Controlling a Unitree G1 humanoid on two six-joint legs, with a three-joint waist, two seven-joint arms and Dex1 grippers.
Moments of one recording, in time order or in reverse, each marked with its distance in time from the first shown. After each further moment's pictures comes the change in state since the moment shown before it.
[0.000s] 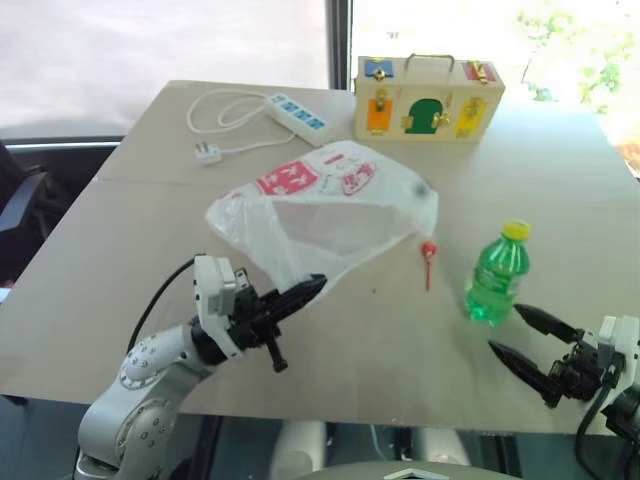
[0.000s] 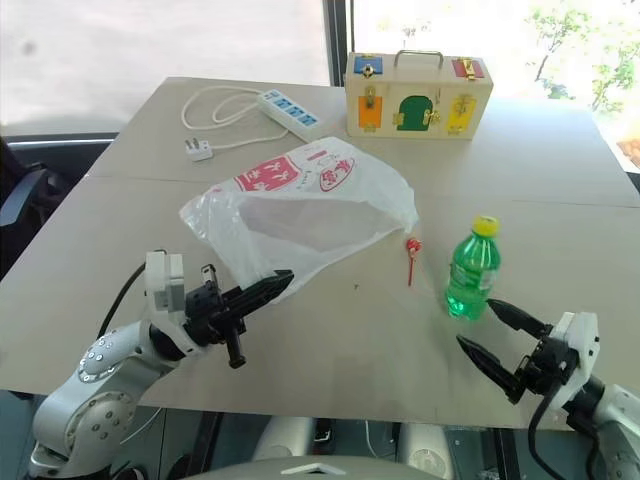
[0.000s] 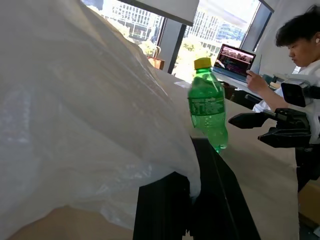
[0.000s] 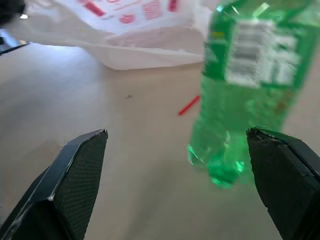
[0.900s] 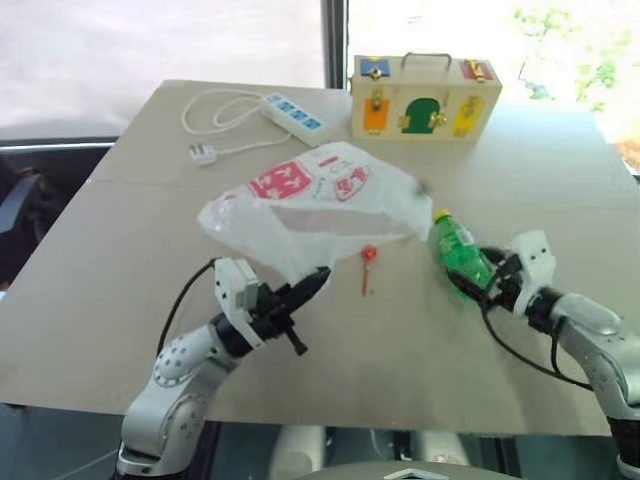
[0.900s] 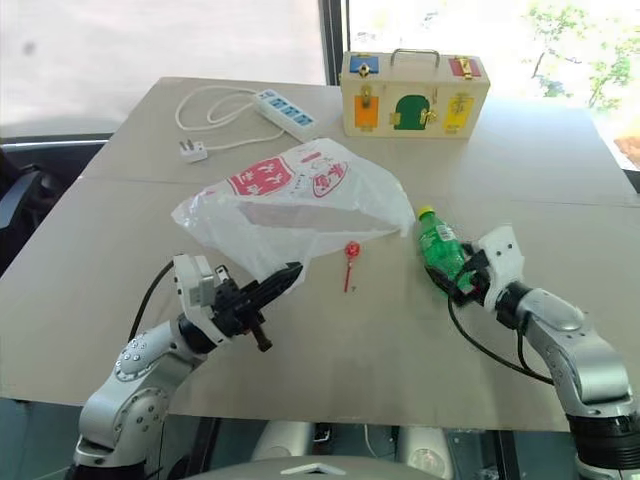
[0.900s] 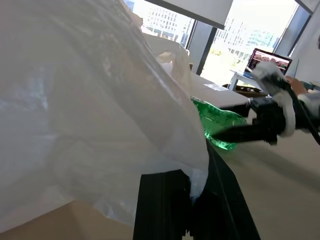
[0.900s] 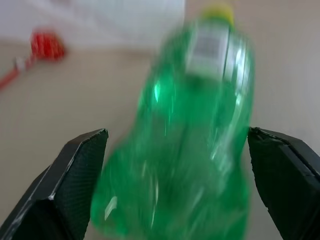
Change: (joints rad) left arm -0.029 -0.113 -0.107 0.095 0.156 -0.114 0.124; right arm -0.495 -0.030 0.299 0.052 -0.261 0.472 -0.425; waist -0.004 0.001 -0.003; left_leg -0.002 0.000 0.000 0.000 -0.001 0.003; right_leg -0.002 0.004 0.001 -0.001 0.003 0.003
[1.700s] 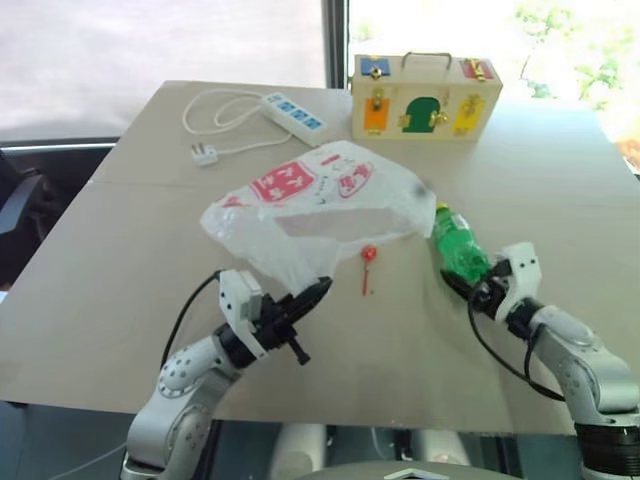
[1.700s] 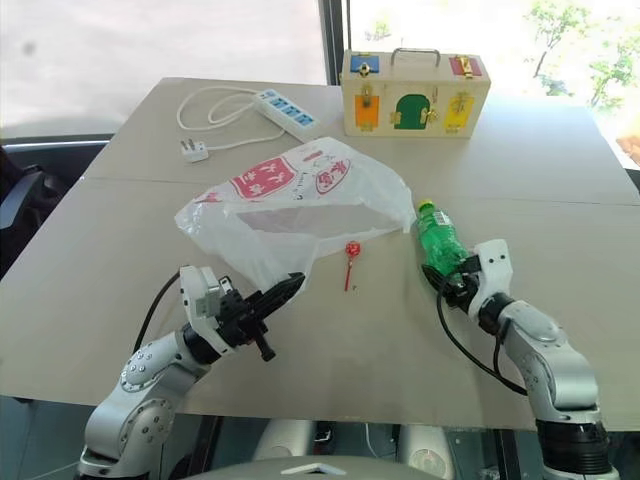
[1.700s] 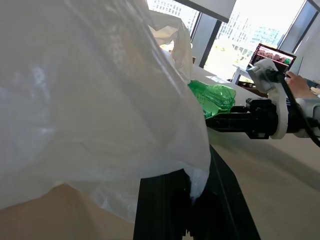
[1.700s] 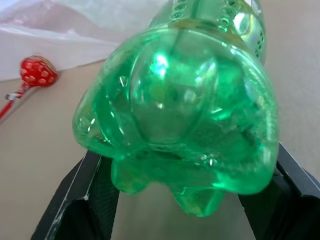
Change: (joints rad) left arm 0.047 -0.006 -0.025 0.026 0.017 -0.035 -0.022; right arm 0.030 0.153 -0.111 -0.019 0.057 -0.011 -0.015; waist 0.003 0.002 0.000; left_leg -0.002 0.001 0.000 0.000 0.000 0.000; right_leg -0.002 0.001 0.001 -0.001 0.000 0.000
